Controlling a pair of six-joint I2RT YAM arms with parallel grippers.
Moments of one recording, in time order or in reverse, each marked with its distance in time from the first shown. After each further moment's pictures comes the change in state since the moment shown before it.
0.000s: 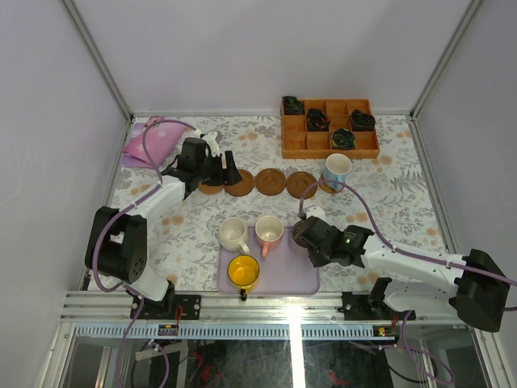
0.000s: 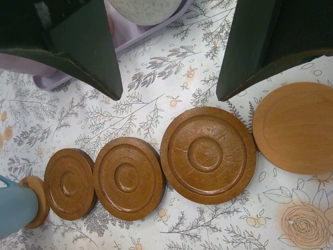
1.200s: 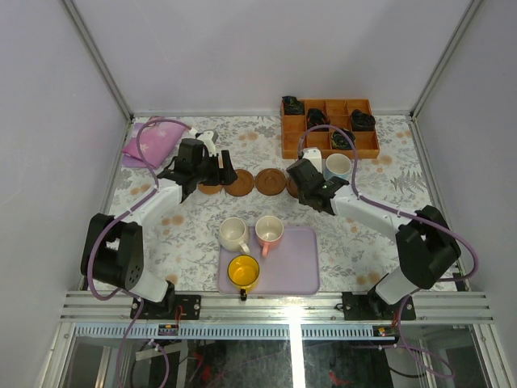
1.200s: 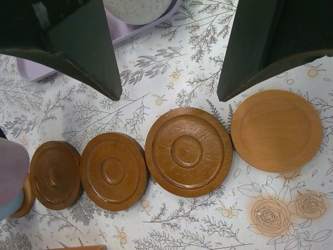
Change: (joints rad) left arm 0.000 -0.054 -0.025 0.000 -0.082 0.024; right arm -0.303 0.424 0.404 0.216 0.290 -0.112
